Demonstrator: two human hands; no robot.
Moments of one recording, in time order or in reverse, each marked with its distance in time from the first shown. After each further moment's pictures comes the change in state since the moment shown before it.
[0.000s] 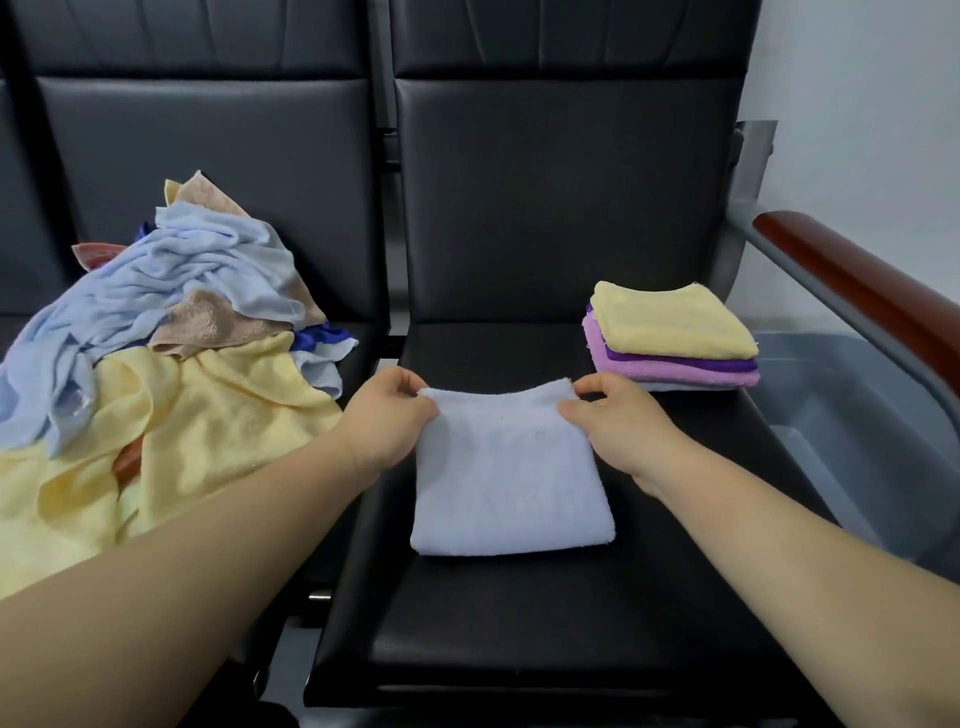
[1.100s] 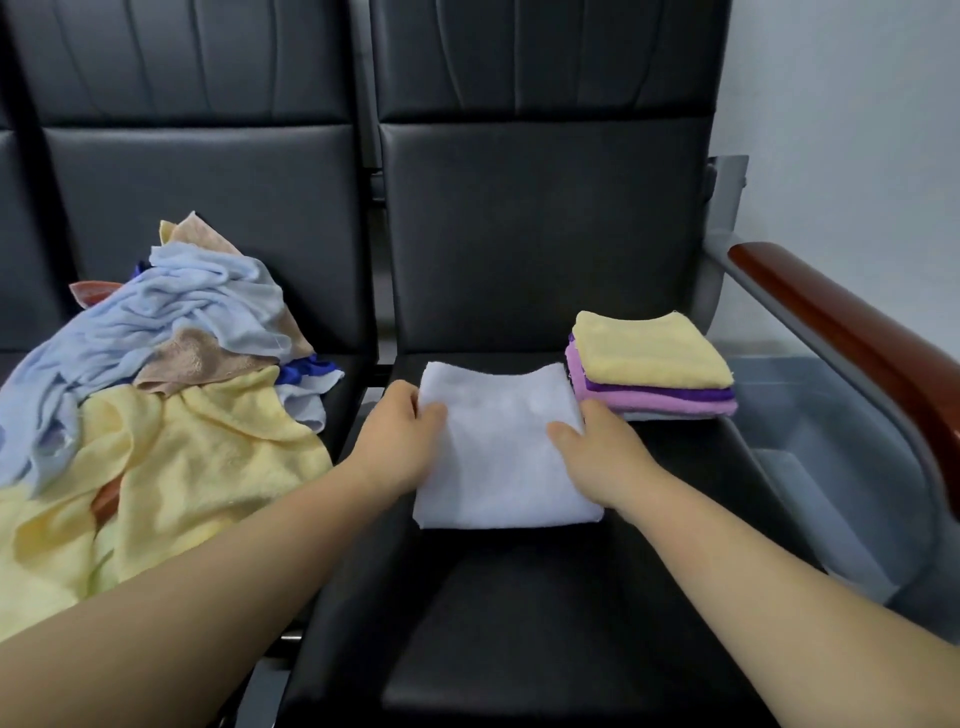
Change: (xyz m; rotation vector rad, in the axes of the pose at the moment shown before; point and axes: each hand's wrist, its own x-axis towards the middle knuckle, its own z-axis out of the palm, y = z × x) left_hand -0.008 0.040 0.030 0.171 0.083 0.082; right_hand 0.004 -0.002 -0.012 -0.223 0.003 -0.021
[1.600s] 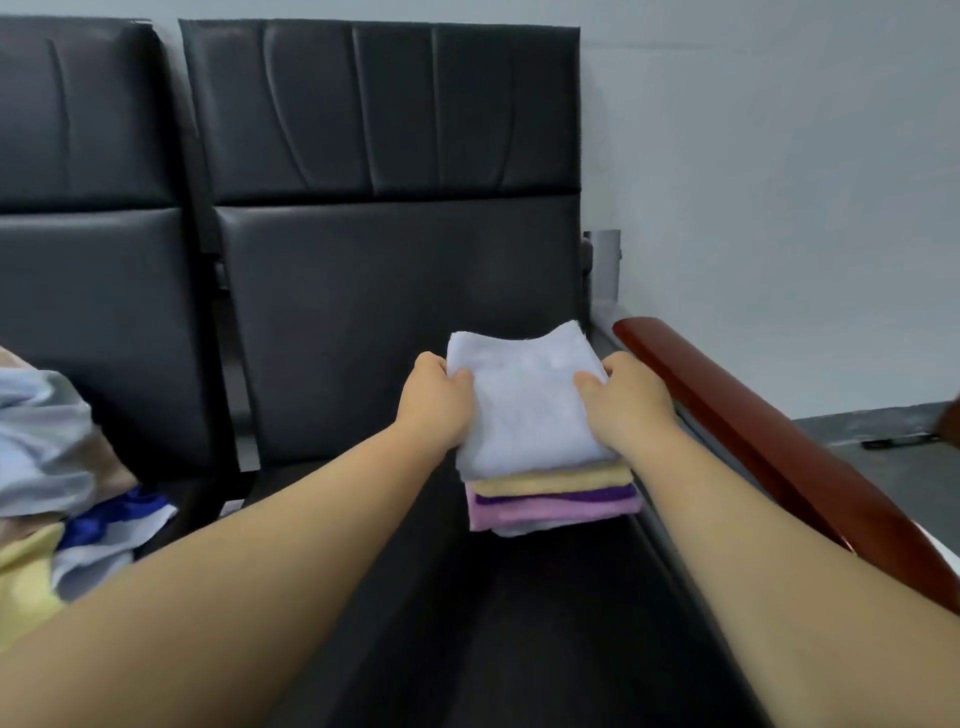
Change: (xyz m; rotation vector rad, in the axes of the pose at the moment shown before) left_hand 0.141 0.153 0.137 -0.217 -0.095 0.107; right_hand 0.137 0.034 -0.157 -0.062 0.484 0.009
